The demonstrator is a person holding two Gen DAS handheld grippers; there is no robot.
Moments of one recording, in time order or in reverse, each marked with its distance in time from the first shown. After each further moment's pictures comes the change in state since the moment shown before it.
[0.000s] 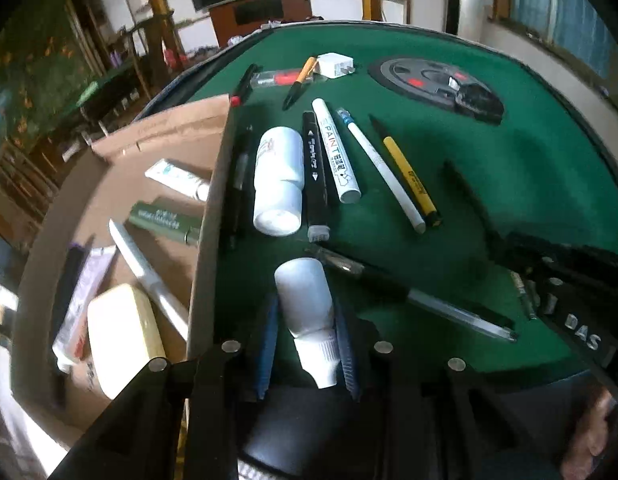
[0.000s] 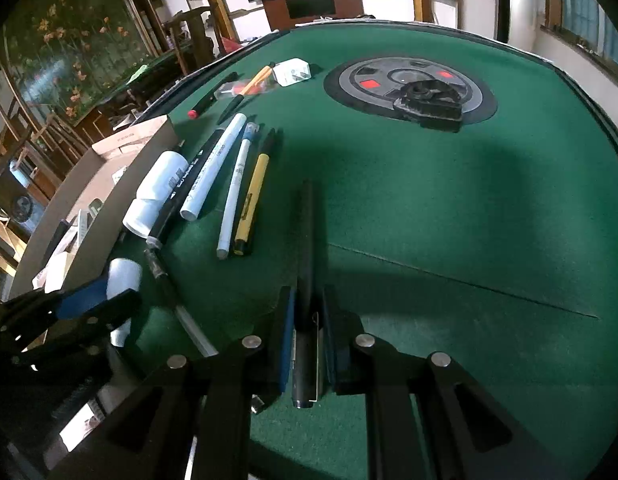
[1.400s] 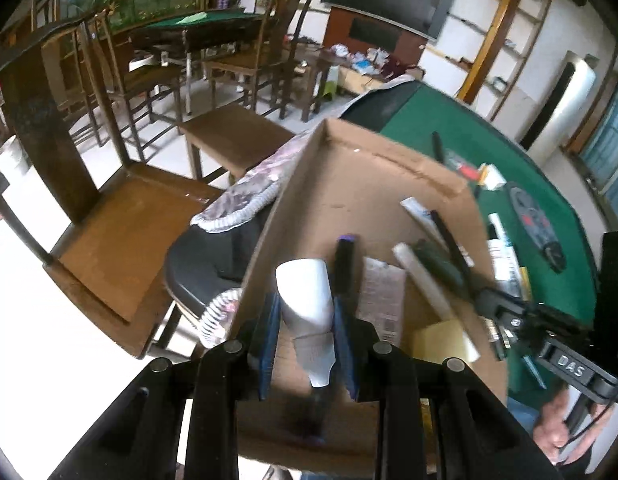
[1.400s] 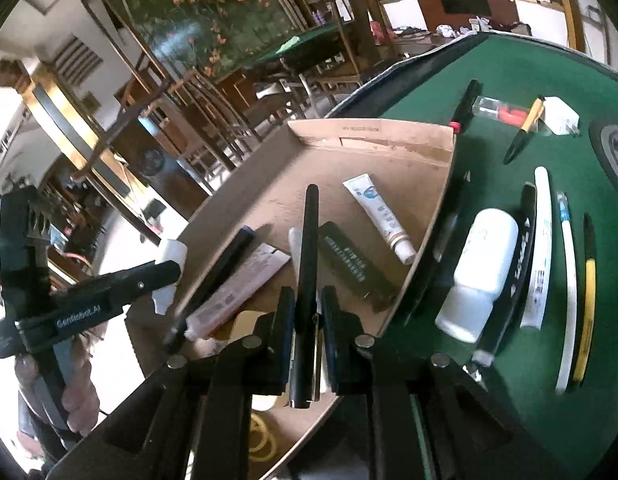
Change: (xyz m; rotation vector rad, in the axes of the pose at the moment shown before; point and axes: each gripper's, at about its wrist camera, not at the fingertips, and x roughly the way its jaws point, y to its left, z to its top) left arm -0.027 0.242 -0.035 -0.466 -0.029 -0.057; right arm 0.035 0.183 0.051 -0.261 0.062 0.478
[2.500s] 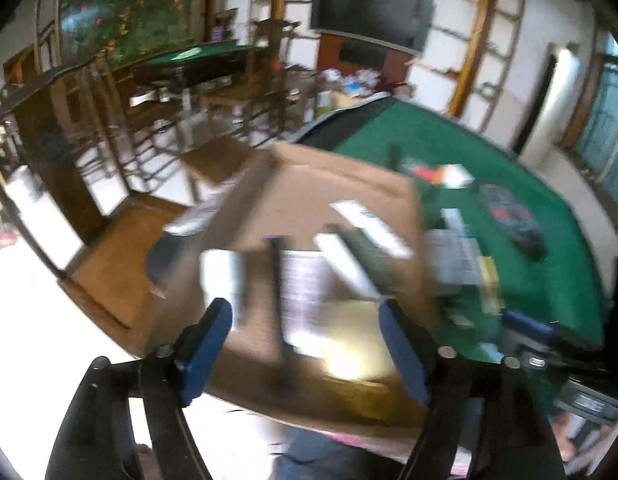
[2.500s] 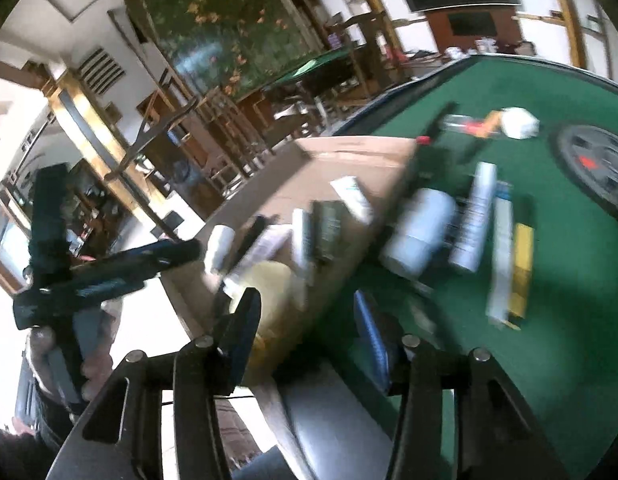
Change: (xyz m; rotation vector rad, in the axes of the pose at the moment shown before) left arm -0.064 -0.085 -0.045 0.059 -0.127 -0.014; right arm -0.096 -0.042 -0.053 -0.004 -0.106 0.053
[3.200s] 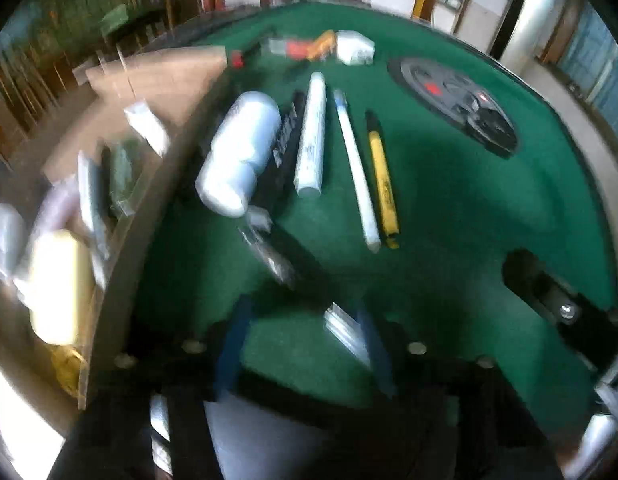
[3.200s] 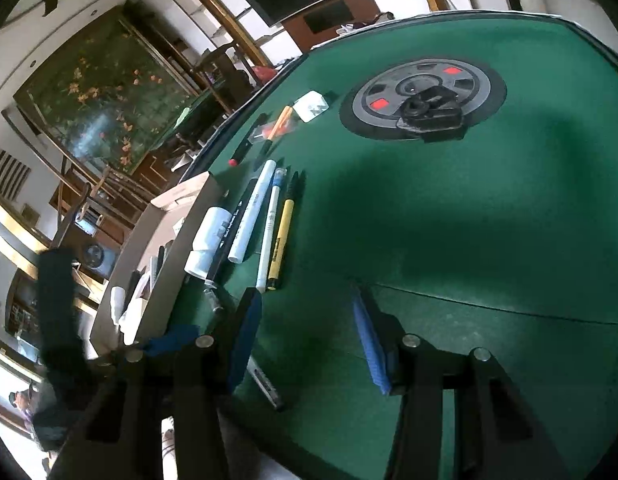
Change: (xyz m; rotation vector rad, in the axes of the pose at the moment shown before) left arm 0.112 -0.165 -0.043 0.165 0.252 0.051; right arm -0.070 -0.120 -0.037 0.363 -0.083 -0.242
